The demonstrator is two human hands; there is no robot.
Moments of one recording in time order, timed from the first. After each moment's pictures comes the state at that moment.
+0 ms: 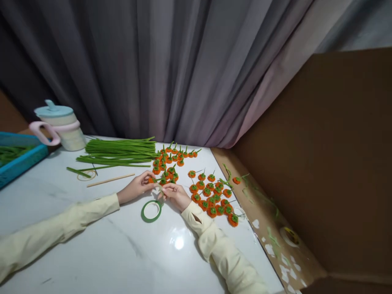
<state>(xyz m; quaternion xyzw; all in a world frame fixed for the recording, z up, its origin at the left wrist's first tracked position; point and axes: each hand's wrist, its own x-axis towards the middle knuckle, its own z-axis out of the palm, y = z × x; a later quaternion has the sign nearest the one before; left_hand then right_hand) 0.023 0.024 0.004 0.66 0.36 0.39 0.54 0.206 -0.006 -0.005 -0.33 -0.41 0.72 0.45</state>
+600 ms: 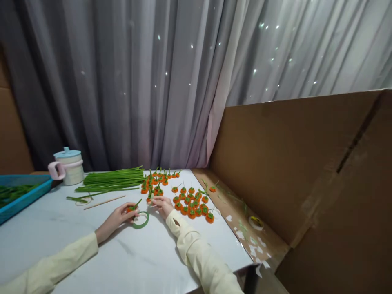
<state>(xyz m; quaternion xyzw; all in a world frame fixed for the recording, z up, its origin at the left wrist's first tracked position) 0.017 -0.061 0.007 0.62 0.40 0.42 0.53 0.203 -0.037 0.002 -0.38 -0.40 0.62 0.56</state>
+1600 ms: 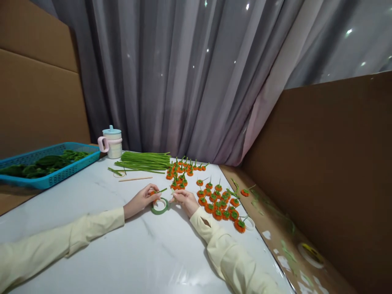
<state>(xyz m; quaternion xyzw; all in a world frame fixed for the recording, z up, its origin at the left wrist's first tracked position) 0.013 -0.062 -0.011 0.60 0.37 0.47 0.53 0.210 -0.046 -0.008 -0.35 -0.47 0.65 0.48</state>
